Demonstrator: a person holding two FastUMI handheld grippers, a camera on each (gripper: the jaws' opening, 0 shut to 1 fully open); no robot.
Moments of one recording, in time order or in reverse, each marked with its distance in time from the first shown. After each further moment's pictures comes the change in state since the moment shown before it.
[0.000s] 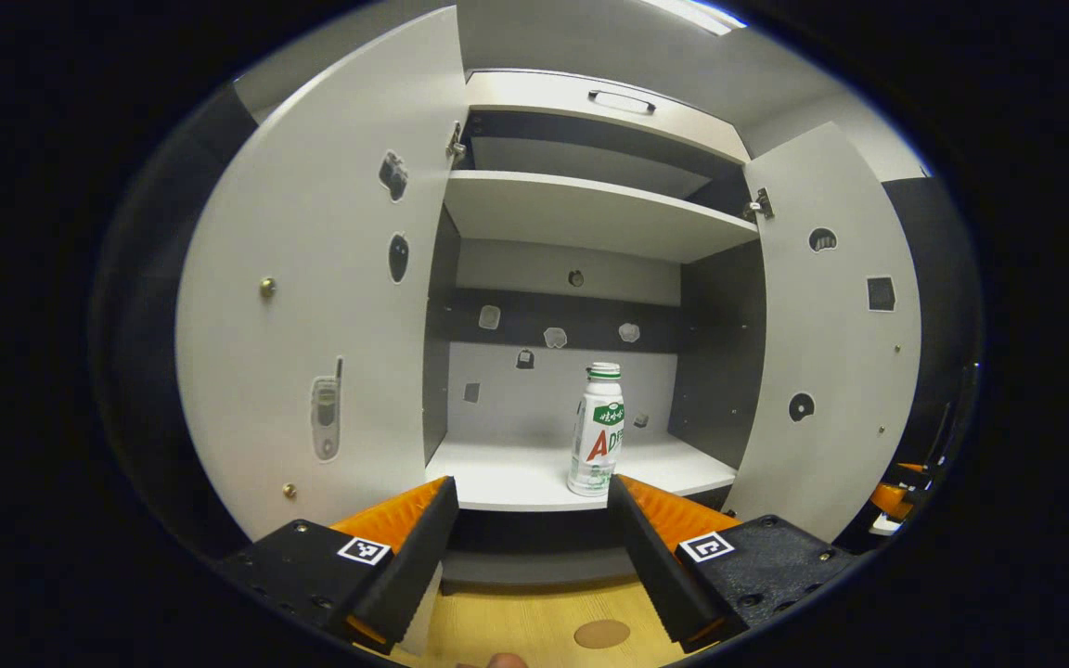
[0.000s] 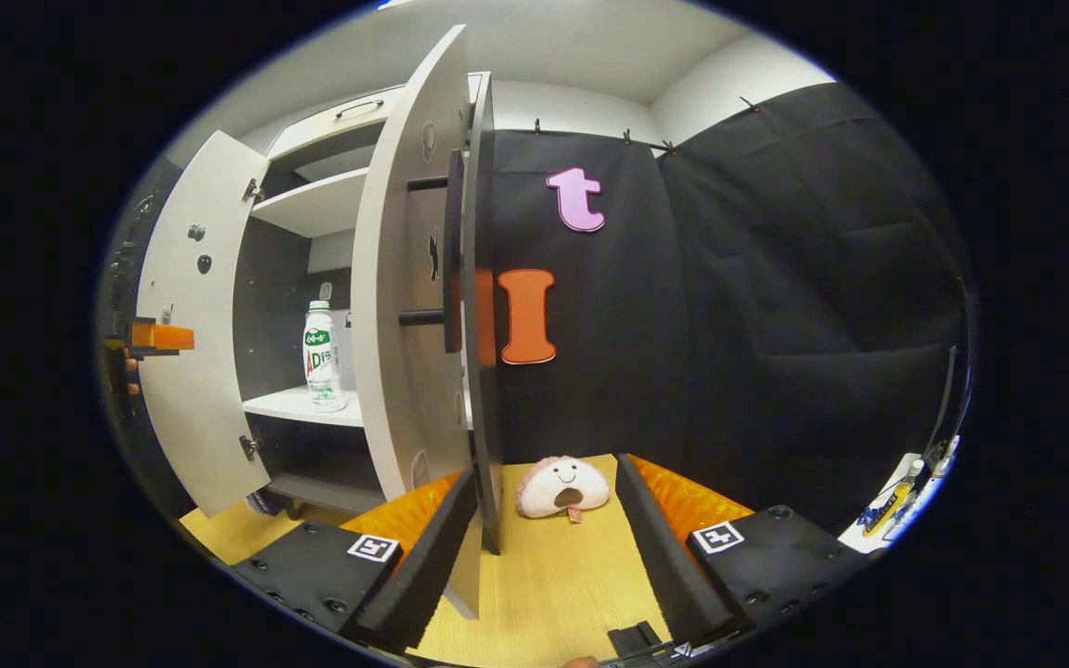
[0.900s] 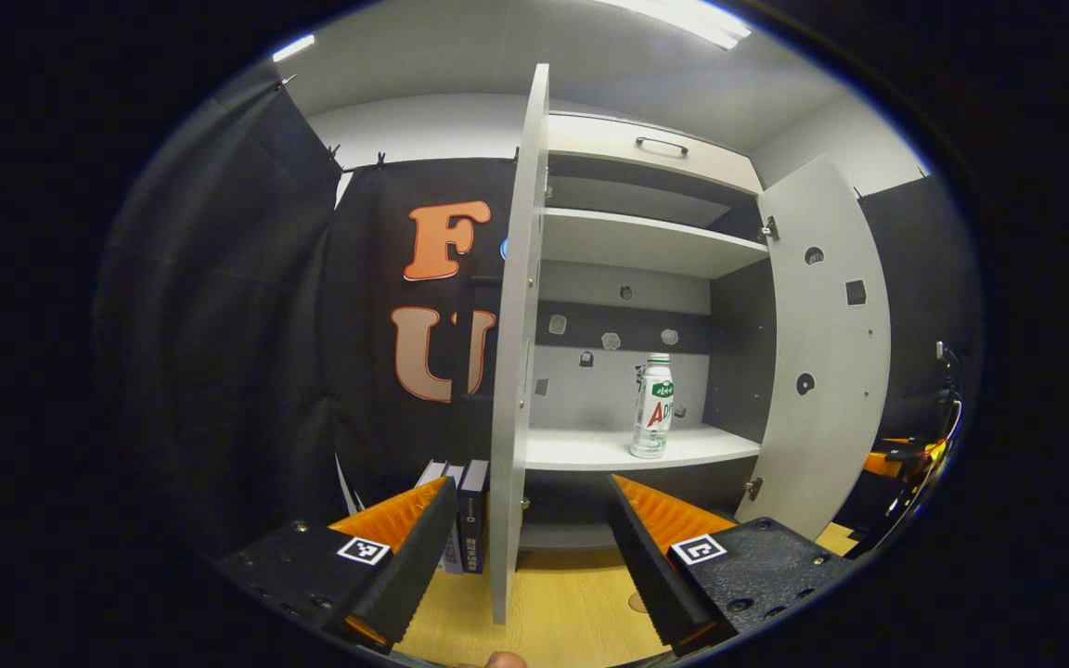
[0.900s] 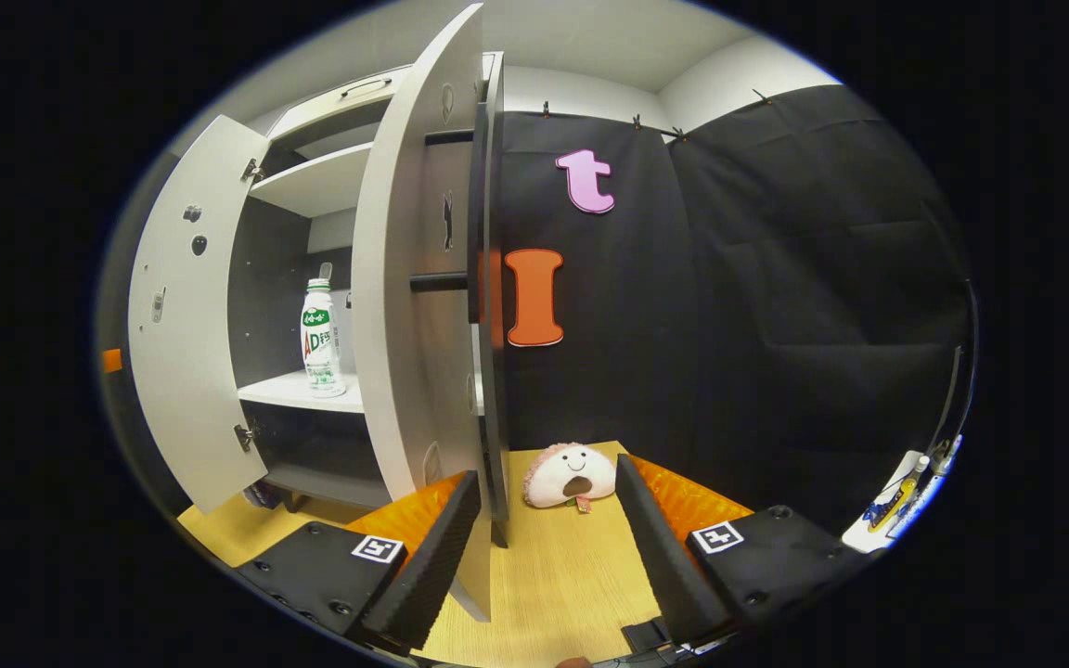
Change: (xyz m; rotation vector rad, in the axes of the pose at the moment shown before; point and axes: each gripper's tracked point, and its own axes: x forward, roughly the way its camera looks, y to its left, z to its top) left arm -0.111 0.094 -0.031 0.005 -0.065 0.103; right arm 0.017 0.018 -0.016 -0.010 0.045 -0.016
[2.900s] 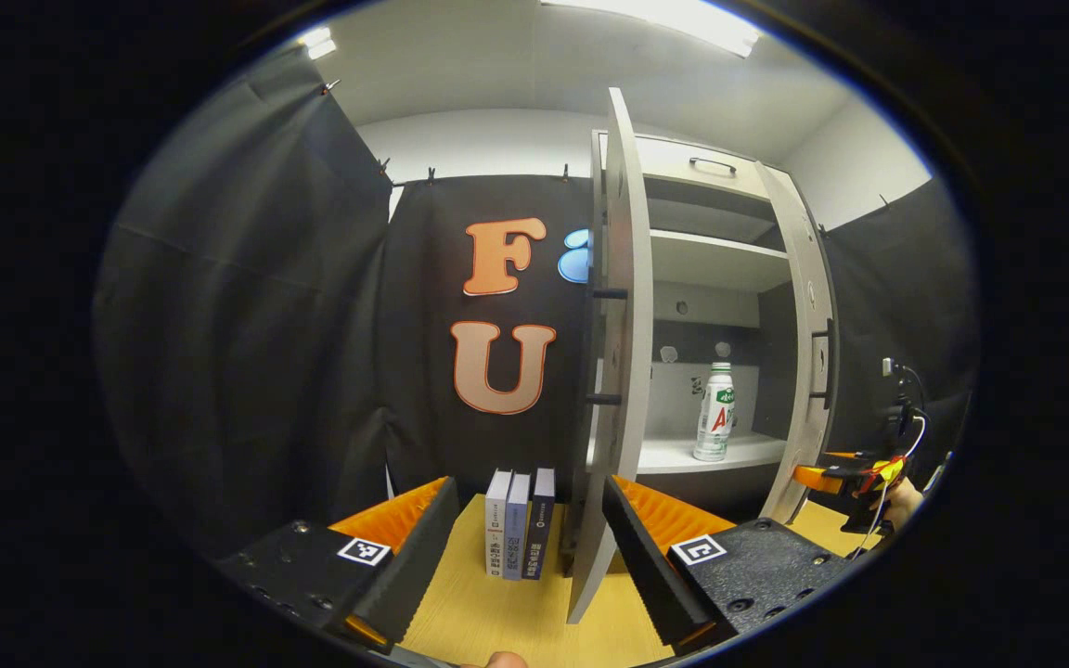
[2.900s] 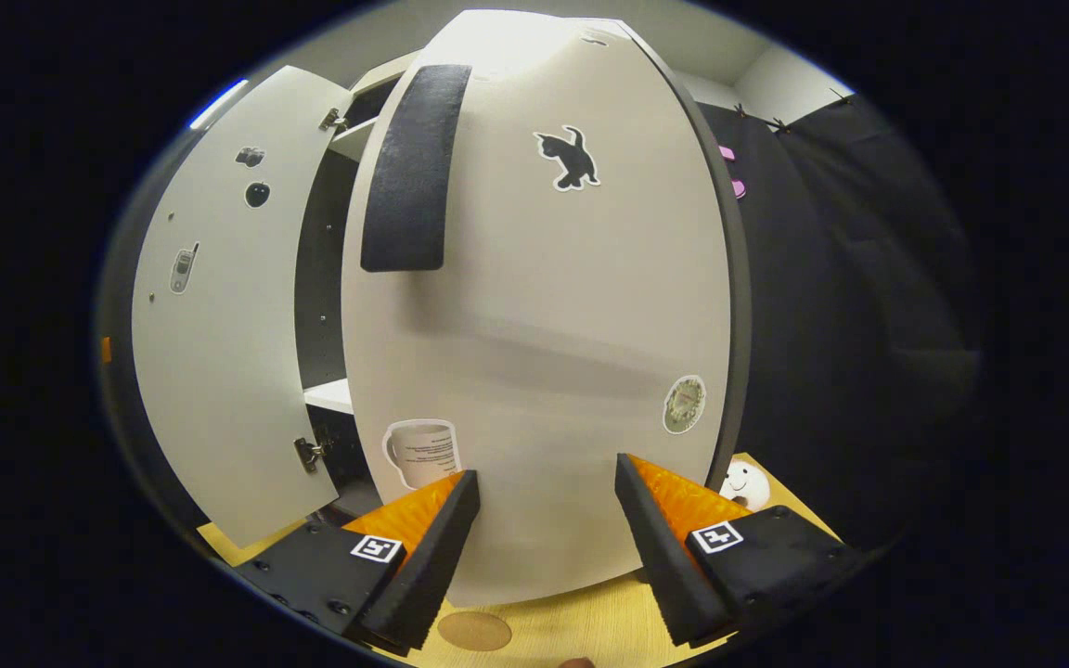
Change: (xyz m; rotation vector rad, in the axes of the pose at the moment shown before) left arm -0.019 0.085 -0.007 0.005 -0.068 0.122; right arm 0.111 0.207 -0.023 -0.034 0.001 0.269
